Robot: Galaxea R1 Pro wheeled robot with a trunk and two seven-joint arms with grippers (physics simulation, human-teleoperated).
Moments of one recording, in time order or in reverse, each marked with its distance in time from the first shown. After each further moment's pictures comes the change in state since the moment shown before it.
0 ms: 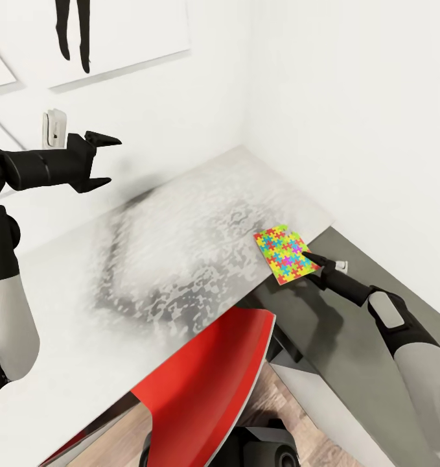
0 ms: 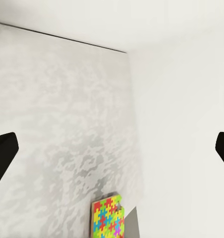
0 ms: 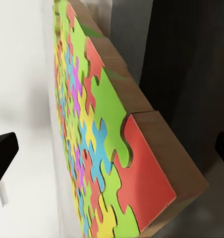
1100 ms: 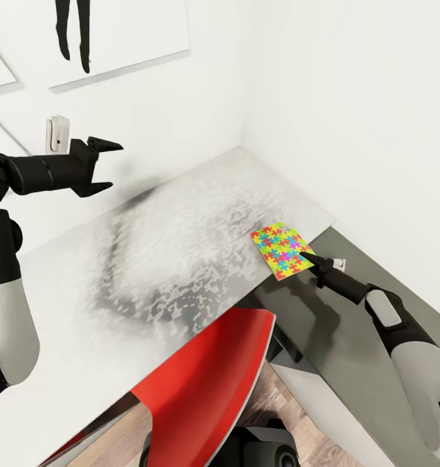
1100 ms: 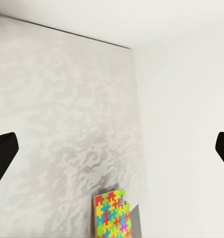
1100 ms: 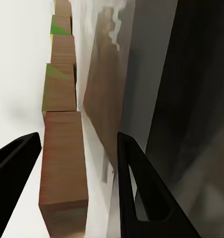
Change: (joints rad) left arm 0.019 0.000 0.000 -0.001 0.003 0.000 0.000; right arm -0.002 0.013 0.000 -0.015 -0.007 0.003 0.004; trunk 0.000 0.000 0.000
